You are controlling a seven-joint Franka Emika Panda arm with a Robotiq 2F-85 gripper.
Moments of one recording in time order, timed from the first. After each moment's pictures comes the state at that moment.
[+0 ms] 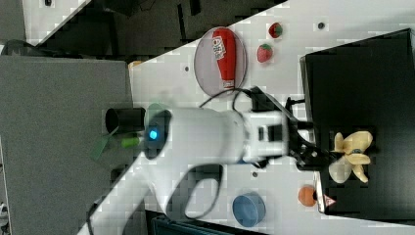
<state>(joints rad) -0.07 0.23 -0.56 -1.96 -0.13 0.57 -0.59</state>
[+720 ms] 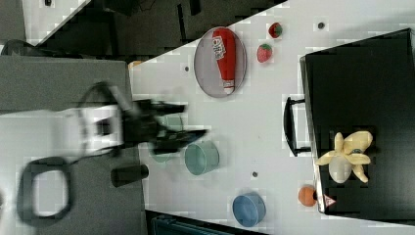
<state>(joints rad) 0.03 -0.09 -0.23 -1.90 -0.09 0.28 -0.20</state>
